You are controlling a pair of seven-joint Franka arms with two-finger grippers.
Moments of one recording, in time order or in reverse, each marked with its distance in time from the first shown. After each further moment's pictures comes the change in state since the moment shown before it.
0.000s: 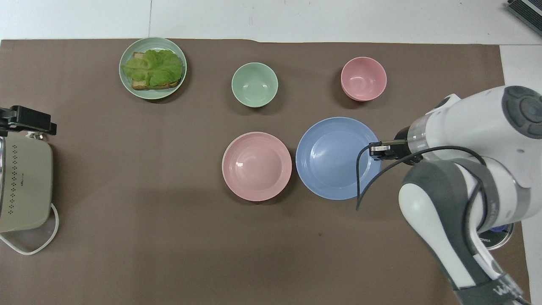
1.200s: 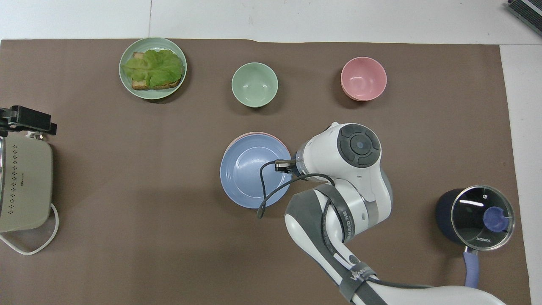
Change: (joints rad) left arm 0.000 0.000 0.000 0.000 0.000 0.000 0.000; right arm 0.264 0.210 0.009 -0.013 0.075 0.266 0.188
